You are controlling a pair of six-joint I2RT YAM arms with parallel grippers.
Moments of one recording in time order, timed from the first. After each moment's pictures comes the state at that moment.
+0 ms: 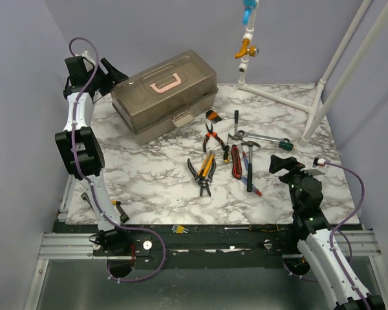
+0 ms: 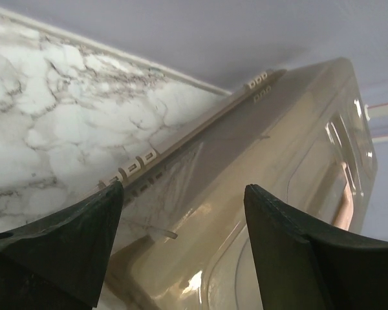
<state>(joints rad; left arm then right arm) 0.26 2.21 2.06 -0.28 0.63 -0.56 0.18 0.35 0.11 0.14 0.26 0.56</state>
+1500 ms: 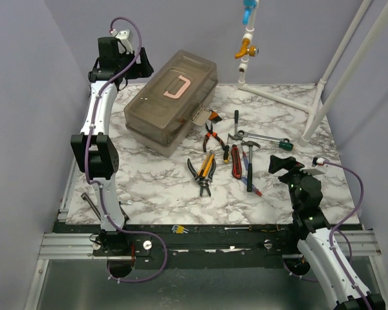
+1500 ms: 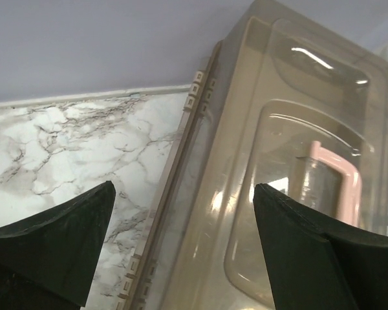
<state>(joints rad) 0.01 2.10 2.21 -0.52 0.37 -0.17 0.18 0.37 0.11 0.15 0.25 0.56</state>
